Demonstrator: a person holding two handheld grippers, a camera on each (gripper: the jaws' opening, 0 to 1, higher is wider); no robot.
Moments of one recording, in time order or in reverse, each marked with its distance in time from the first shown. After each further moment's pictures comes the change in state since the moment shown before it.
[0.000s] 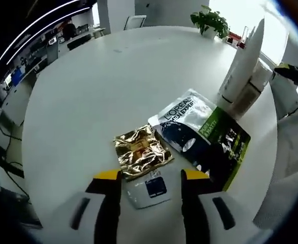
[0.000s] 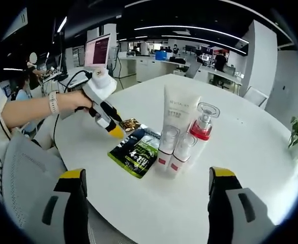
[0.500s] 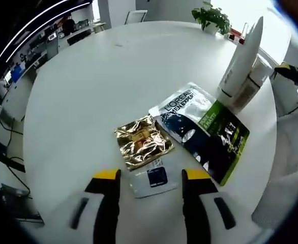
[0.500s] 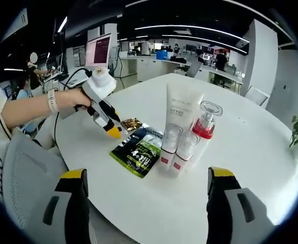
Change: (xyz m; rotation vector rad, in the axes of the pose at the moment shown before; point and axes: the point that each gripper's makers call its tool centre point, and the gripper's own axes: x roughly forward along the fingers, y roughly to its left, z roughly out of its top) left arm -0.011 -0.001 -0.013 -0.038 0.046 0.027; right arm 0.001 0.004 -0.002 0.003 0.005 0.011
